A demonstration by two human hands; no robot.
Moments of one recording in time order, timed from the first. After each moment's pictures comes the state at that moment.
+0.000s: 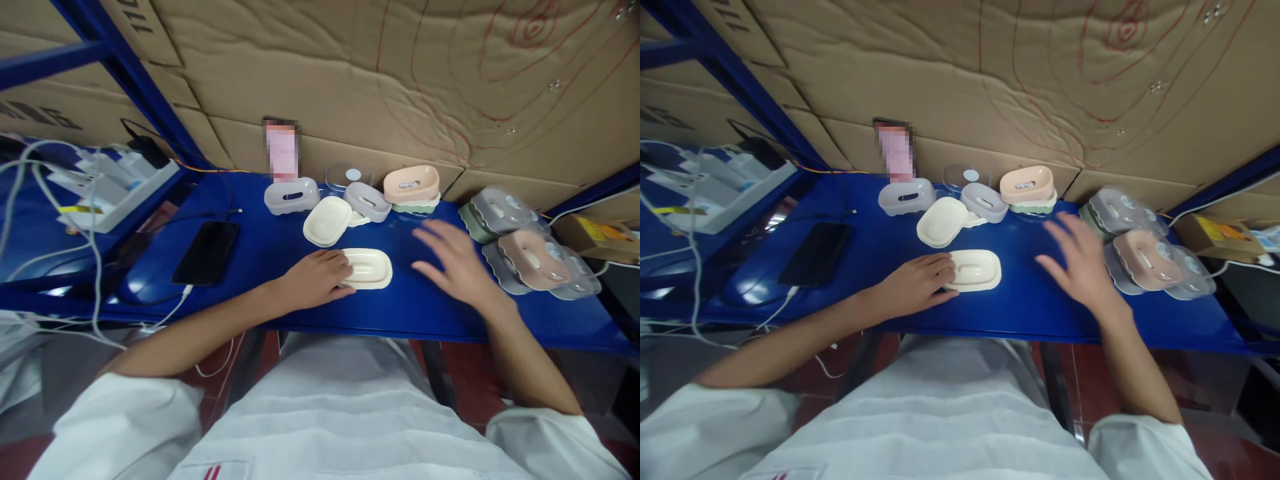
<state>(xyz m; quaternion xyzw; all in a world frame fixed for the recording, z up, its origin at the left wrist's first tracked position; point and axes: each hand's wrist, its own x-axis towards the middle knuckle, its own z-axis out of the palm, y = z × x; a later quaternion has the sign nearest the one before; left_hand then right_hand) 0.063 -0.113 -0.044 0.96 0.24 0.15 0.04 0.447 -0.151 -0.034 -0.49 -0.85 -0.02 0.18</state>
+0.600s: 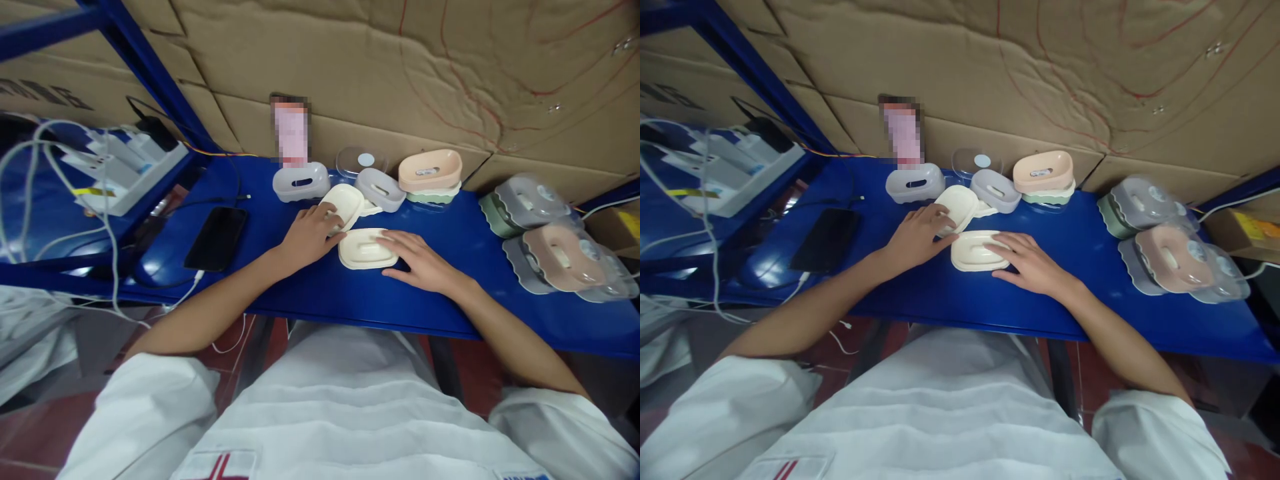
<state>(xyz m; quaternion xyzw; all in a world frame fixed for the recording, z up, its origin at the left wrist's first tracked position) 0.055 -0.055 -0.066 0.88 0.44 0.18 0.04 0.367 -0.120 -0.067 -0.39 -0.90 0.10 0.15</state>
